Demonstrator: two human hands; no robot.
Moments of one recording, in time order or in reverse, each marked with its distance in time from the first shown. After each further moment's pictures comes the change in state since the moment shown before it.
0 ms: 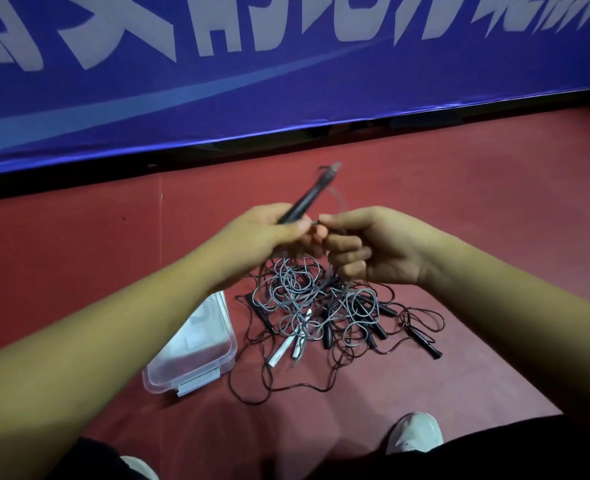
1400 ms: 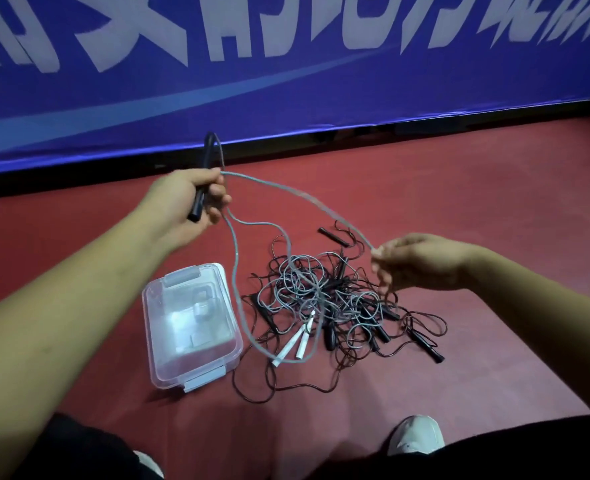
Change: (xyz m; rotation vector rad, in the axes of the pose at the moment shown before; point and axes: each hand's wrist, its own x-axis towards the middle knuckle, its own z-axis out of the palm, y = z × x) left_hand 0.004 0.010 -0.093 -0.413 0.458 -0.186; right_hand -0.026 0.015 -0.067 -0.446 0.189 0.108
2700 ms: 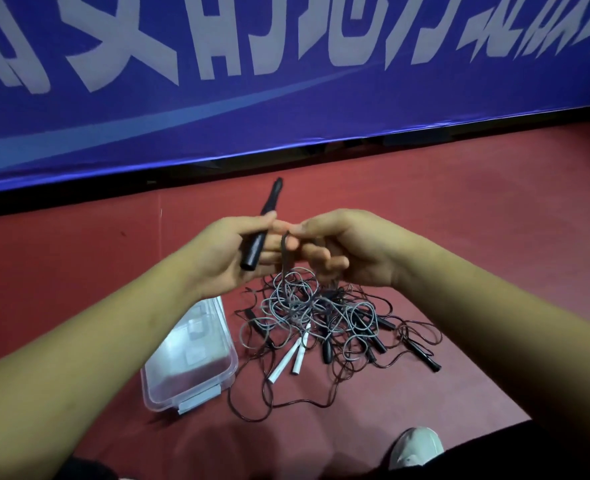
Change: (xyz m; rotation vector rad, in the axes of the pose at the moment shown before) left_hand -0.035 -0.027 0.051 0.041 -0.450 -0.112; right_hand 0.012 -0.077 0.085 0.208 -0.158 -0.186
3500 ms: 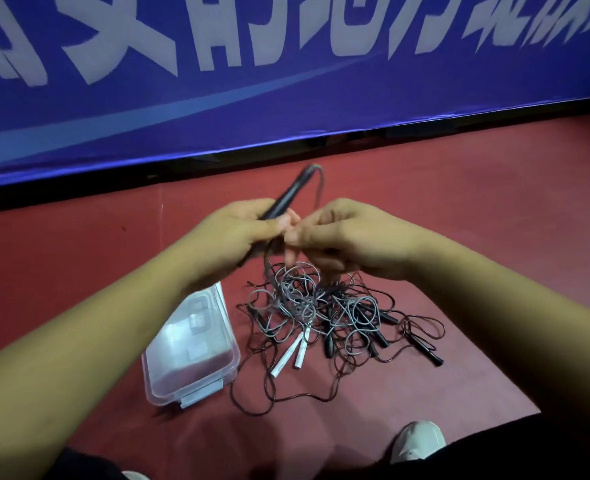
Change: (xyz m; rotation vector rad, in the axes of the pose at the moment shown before) left_hand -0.009 0.004 0.002 0.488 0.007 0.268; right_hand -0.014 -0.006 0.008 -0.457 -0.008 -0.185
